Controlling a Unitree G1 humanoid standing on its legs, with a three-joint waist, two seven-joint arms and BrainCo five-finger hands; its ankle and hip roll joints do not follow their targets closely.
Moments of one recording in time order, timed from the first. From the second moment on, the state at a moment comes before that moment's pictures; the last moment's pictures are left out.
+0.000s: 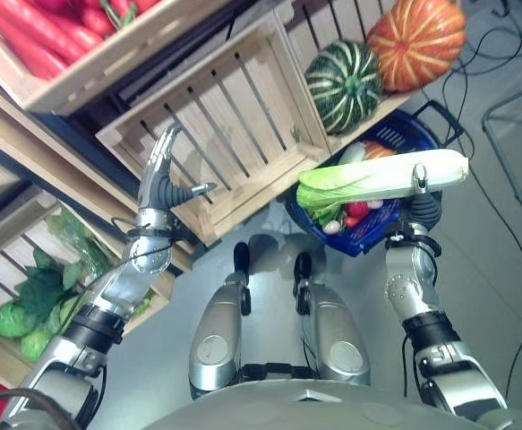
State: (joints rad) left arm -0.30 0.60 -0.35 0.09 0.16 -0.18 0.57; right arm -0.32 -0.33 0.09 0.50 0.90 -0.54 -0.33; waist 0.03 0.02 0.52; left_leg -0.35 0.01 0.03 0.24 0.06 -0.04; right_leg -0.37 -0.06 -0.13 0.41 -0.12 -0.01
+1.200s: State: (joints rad) left arm -0.49 0.61 -0.50 0.18 0.05 -0.24 0.49; right arm -0.72 -0.50 0.06 0.91 0.77 -0.36 -0.59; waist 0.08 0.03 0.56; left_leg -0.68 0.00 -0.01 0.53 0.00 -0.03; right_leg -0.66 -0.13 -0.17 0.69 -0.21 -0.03
